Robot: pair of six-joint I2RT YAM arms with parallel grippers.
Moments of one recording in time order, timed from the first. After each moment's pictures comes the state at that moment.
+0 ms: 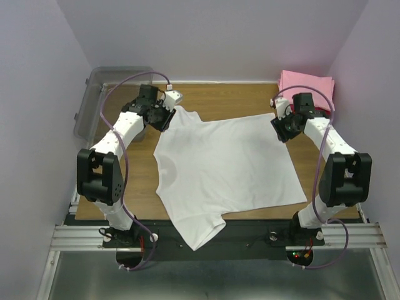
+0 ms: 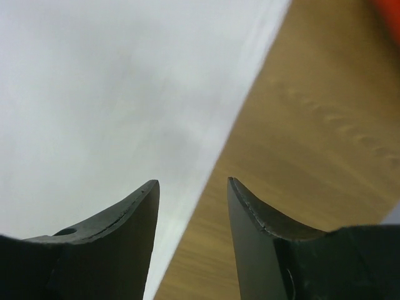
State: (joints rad) left arm -0.24 1.69 1.45 -0.59 0.20 0.40; right arm -0.01 1.60 1.30 -0.62 -0.16 -0.55
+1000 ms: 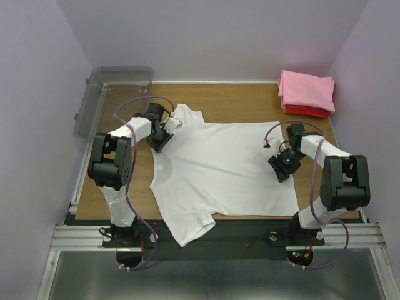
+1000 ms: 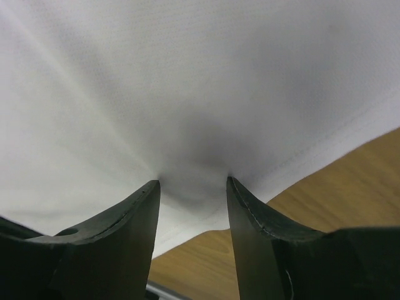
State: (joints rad) left arm -0.23 1.88 1.26 -0.62 0.07 0.49; right arm -0.01 1.58 0.92 -0.80 -0.20 -0.70
